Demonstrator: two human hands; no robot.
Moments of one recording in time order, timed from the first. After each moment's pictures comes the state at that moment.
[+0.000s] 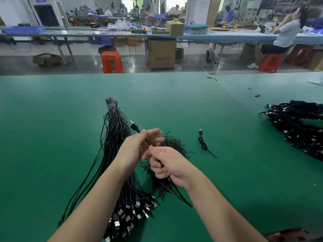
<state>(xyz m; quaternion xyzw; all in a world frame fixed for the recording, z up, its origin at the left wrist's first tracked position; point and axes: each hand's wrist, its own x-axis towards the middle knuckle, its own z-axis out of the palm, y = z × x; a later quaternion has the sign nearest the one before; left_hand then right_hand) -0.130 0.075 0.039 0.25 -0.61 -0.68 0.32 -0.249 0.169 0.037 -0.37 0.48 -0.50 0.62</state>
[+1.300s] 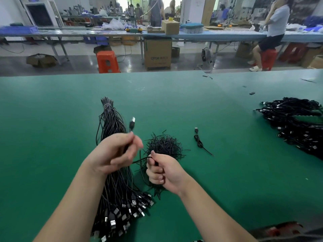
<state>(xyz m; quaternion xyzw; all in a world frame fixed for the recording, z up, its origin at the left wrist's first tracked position) -0.094 0.052 0.055 0.09 -0.50 -0.85 0.14 -0.246 0.177 -0.001 -0.29 0.39 -0.56 0.67</state>
